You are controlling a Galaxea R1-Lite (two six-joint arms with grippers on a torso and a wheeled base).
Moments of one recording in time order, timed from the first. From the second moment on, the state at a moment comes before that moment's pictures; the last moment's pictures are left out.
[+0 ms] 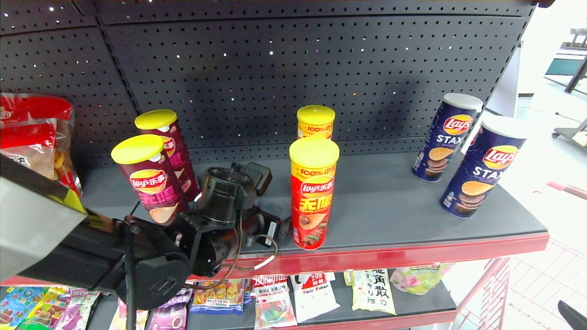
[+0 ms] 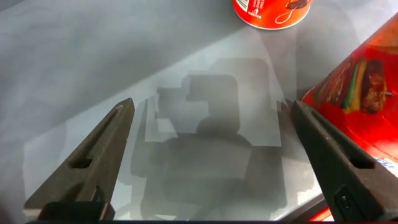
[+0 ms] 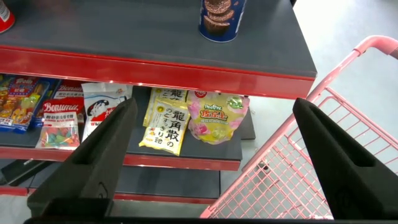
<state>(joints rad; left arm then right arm) -0.68 1.93 -0.79 -0.65 0.26 -0.01 0.24 0.47 -0.18 -0.09 -0.20 -0.11</state>
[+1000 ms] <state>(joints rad) -0.68 1.92 -0.77 -0.65 0.29 -0.06 0.24 0.47 -0.17 -0.09 -0.20 -0.11</state>
